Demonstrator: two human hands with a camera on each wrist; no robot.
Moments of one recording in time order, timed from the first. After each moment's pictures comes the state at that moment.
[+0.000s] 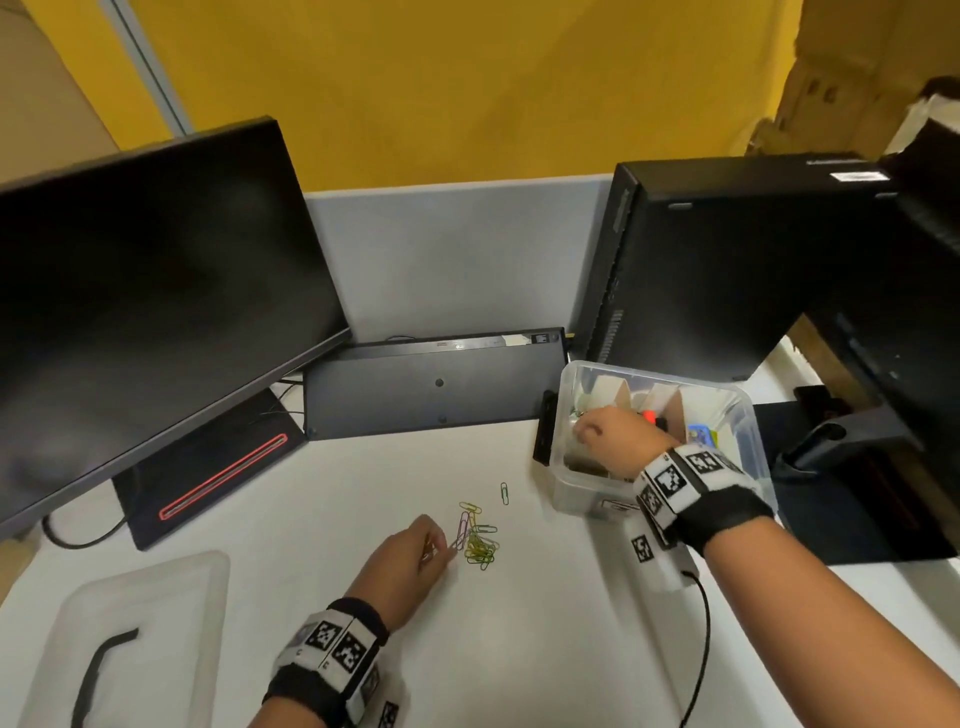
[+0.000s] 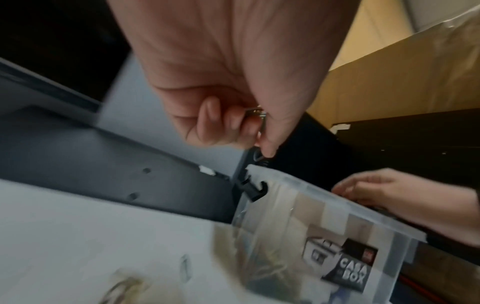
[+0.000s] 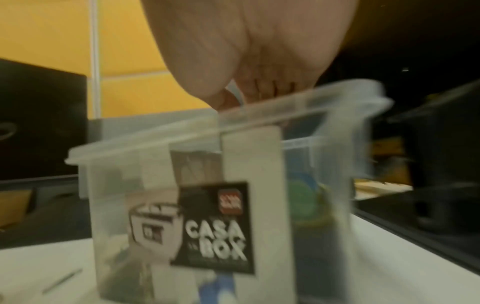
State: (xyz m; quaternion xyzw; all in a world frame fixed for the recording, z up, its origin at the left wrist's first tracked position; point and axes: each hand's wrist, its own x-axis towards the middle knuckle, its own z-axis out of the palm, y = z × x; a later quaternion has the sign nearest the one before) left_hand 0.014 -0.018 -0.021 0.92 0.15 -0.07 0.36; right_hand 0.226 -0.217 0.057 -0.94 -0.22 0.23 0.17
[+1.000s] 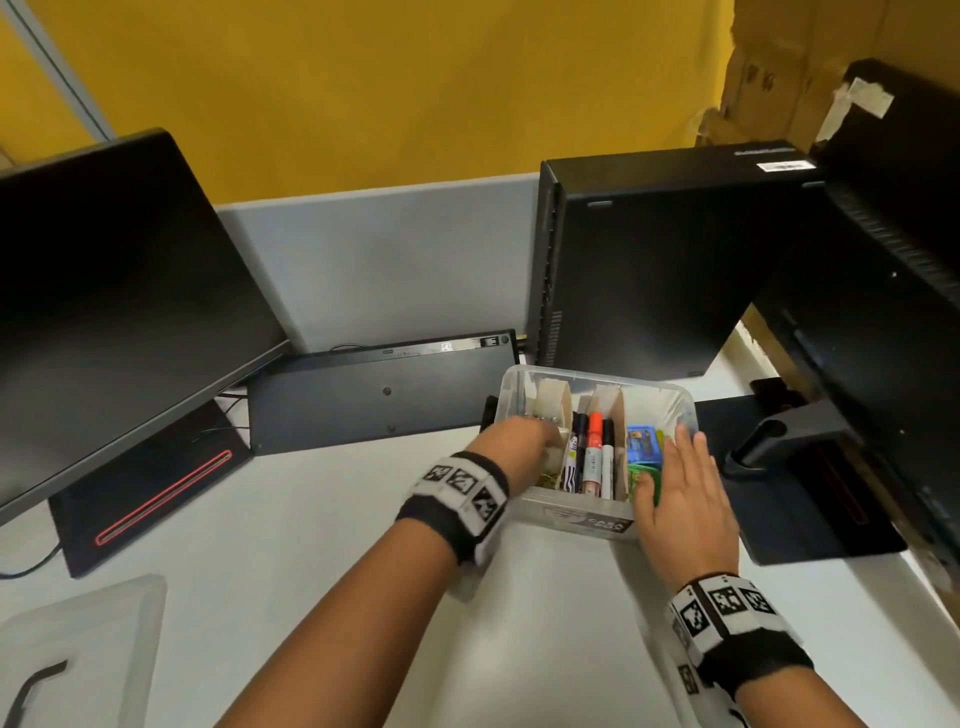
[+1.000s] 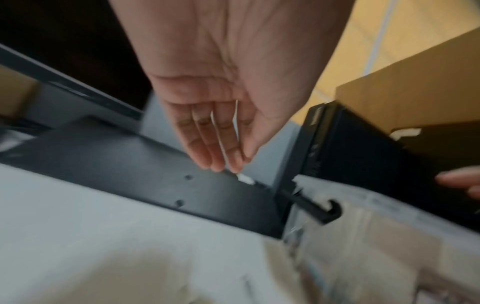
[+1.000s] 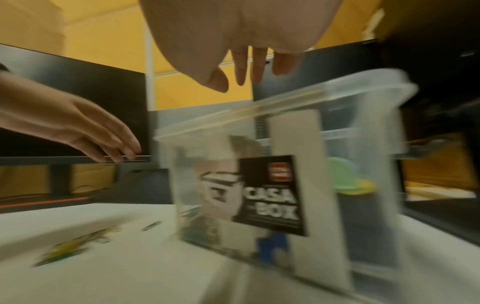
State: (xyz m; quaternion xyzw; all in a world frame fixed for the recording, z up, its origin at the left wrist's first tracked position) left_hand 0.187 -0.145 0.069 0.96 0.00 -0.14 0.23; right_hand 0.199 -0.347 -0.013 -0.98 -0.09 -0.05 0.14
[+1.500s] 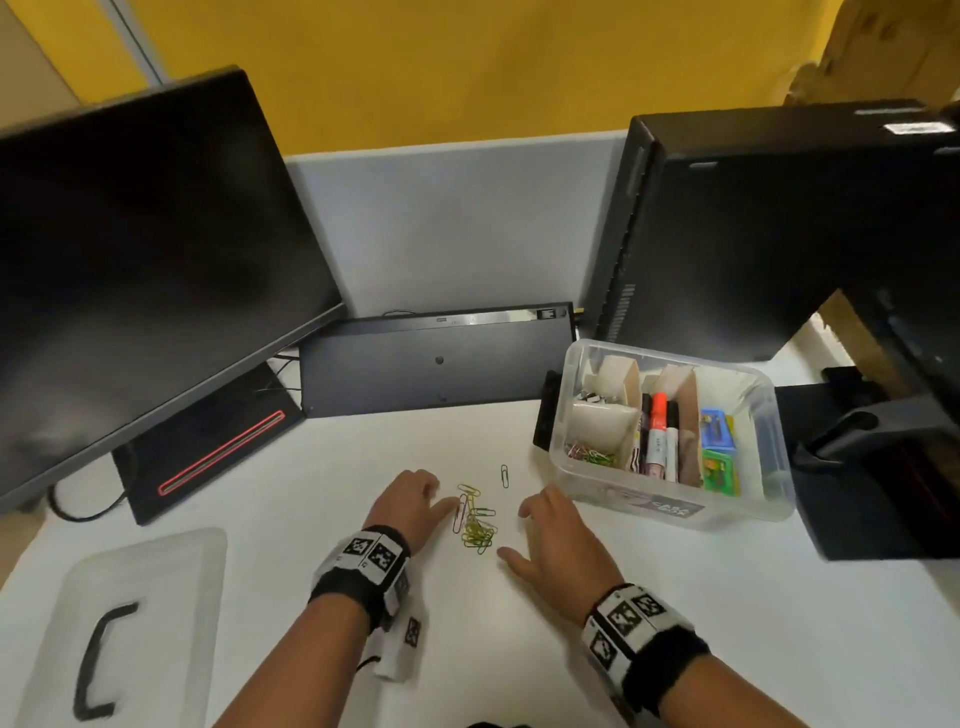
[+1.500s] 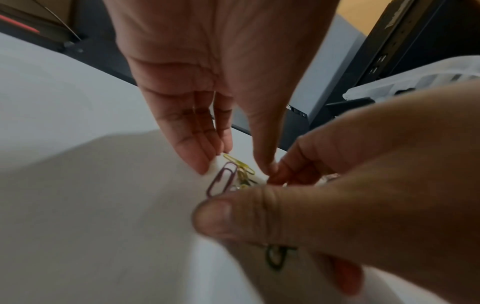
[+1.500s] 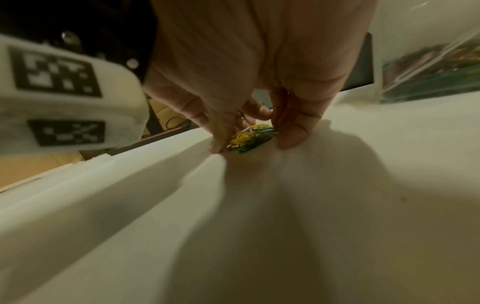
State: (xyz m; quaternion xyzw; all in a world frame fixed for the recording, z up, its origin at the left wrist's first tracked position) left_hand 0.073 -0.004 -0.052 0.91 0.28 -0.14 0.28; right_hand 0.112 -0.215 -0.034 -0.91 -0.31 0.19 0.21
